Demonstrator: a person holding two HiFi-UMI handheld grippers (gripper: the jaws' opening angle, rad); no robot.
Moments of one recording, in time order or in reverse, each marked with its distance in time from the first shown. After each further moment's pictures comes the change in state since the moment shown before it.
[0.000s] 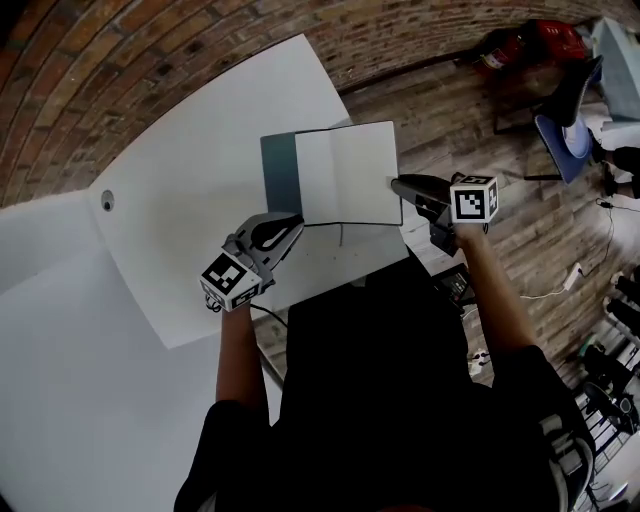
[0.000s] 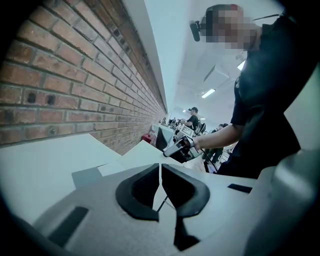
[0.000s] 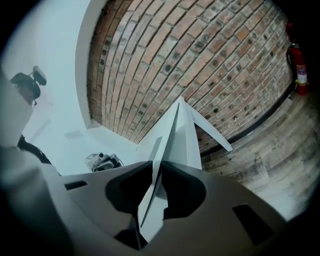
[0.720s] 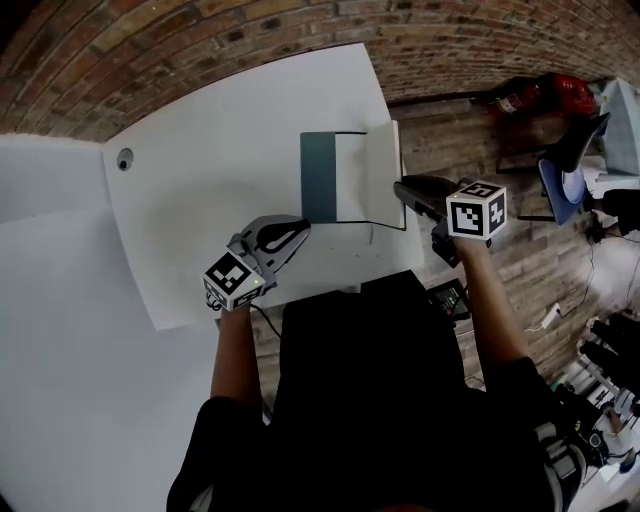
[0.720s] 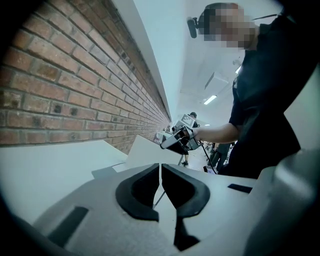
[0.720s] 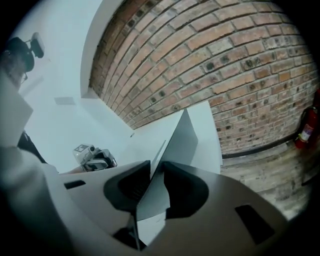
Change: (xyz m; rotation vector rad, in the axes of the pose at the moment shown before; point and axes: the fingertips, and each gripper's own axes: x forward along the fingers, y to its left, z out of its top) left arm -0.084 -0.001 -0.011 0.010 -0.108 0.061; right arm 0.062 0.093 0.018 -0.290 0.139 -0.178
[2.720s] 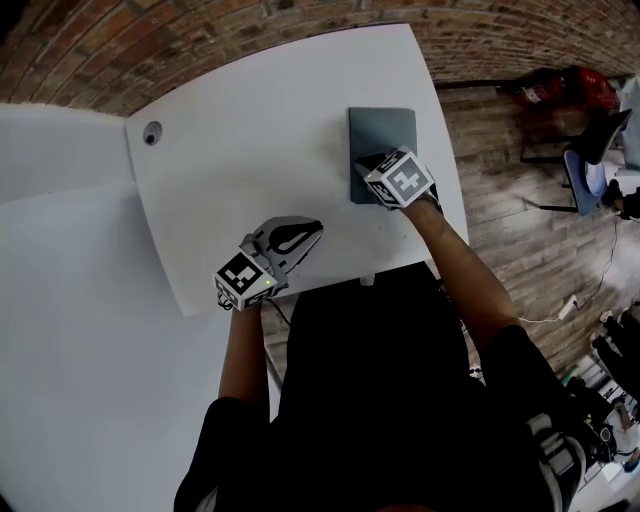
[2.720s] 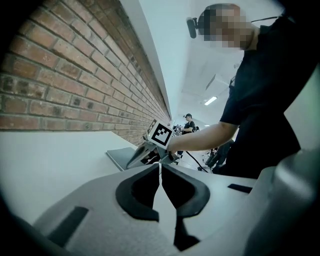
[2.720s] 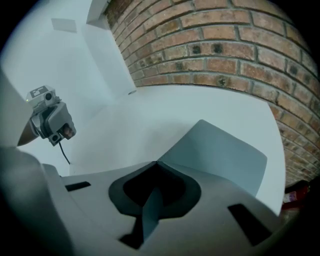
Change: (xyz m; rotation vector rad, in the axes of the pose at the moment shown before) left arm -0.087 0.004 -0.050 -0.042 0.023 -0.009; right arm 0.207 0.037 -0.049 -0.436 0.331 -0.180
